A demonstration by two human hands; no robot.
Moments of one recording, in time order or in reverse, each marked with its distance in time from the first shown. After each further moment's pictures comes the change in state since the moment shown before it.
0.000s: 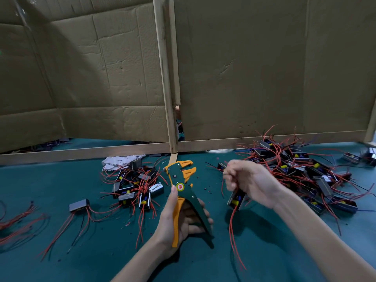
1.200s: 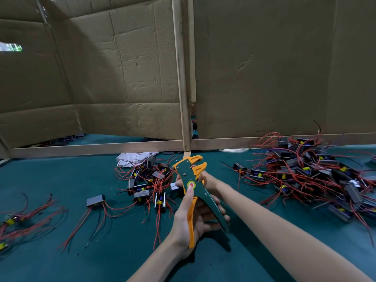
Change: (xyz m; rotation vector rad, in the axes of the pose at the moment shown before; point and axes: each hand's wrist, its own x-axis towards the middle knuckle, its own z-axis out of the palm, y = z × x) left_hand 0.006 -0.003 -0.008 -0.056 0.044 0.069; right_hand 0.094 0.054 0.076 -0.869 -0.160 -0.098
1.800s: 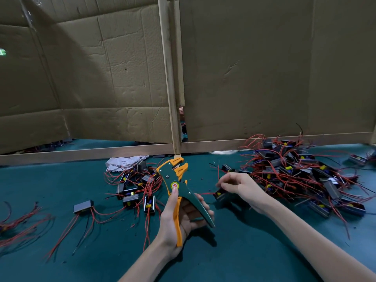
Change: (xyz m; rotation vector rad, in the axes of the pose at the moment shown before) left_hand -0.002 0.000 -0.002 -0.039 0.004 0.080; right_hand -0.074 0.063 -0.058 0.185 0.290 0.143
